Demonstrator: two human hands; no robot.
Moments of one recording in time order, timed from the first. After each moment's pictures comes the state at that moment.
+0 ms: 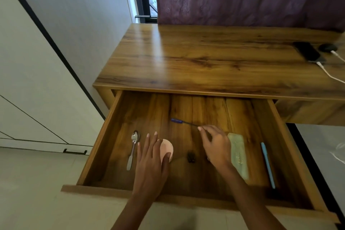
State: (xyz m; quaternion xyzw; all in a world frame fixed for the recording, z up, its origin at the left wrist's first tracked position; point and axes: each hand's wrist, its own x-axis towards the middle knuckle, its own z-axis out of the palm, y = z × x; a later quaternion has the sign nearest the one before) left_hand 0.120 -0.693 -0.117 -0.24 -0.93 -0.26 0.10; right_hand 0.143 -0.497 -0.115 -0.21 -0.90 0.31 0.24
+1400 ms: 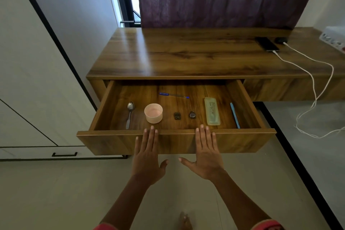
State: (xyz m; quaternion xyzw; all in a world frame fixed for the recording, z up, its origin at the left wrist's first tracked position) left_hand 0.188 -0.725 -0.141 -0.33 -0.94 -0.09 0.02; right_hand 0.272 -0.545 -0.153 -0.19 -0.98 0.04 0.04
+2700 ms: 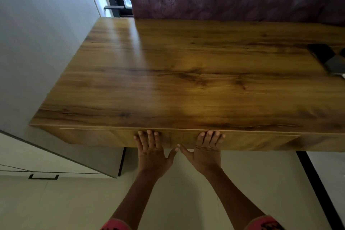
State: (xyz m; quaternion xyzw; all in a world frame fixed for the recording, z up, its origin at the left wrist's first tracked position) left_hand -0.061 -0.558 -0.200 -0.29 -0.94 -0.15 0.14; right_hand -0.005 -0.401 -0.217 -0.18 -0.92 -0.08 0.34
